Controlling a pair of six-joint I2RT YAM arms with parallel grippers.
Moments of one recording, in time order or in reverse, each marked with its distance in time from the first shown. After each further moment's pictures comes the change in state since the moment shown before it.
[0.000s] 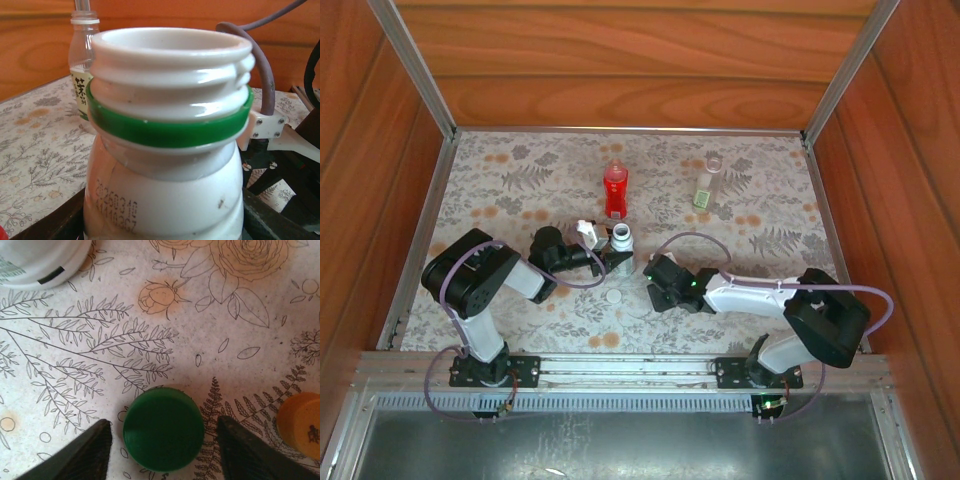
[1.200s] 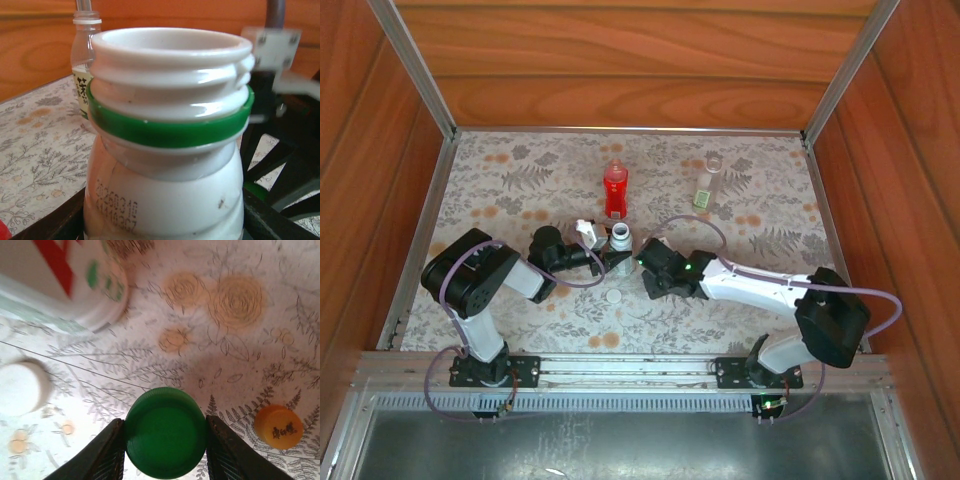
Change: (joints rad) left arm 0.008 0.000 0.000 0.000 0.006 0.000; right arm 0.006 -0.010 0.246 -0.259 0.012 -0.002
